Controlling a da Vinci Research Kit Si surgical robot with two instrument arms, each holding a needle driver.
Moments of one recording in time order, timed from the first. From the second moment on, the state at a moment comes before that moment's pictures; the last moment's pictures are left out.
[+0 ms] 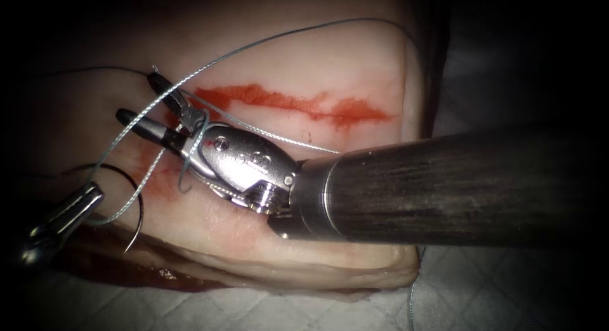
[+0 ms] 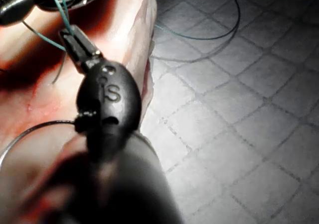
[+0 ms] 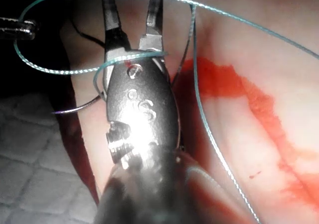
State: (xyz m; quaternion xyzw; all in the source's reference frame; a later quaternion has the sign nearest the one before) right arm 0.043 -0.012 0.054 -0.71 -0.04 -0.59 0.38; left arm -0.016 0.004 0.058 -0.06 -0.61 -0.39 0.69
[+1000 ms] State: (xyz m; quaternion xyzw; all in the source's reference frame) right arm 0.044 -0.014 0.056 -0.72 -0.03 -0.60 0.34; left arm -0.017 0.022 0.050 0.16 -0.63 -0.43 0.62
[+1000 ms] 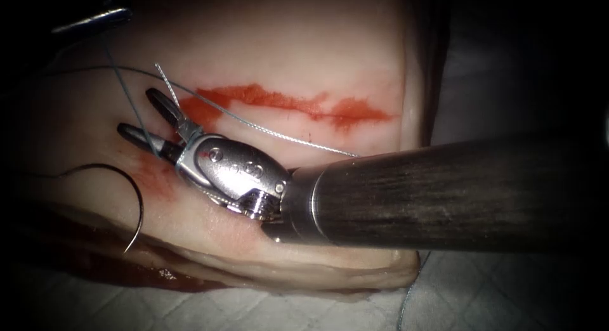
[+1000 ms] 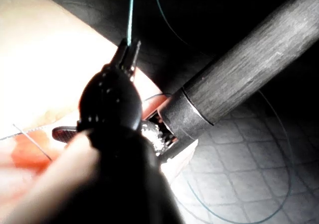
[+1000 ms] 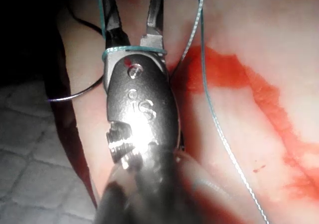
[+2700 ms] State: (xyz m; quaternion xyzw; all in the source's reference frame) right arm 0.046 -0.015 0.054 -0.76 0.05 -0.60 0.23; left arm -0.018 0.020 0.075 0.13 -0.56 -0.46 0.68
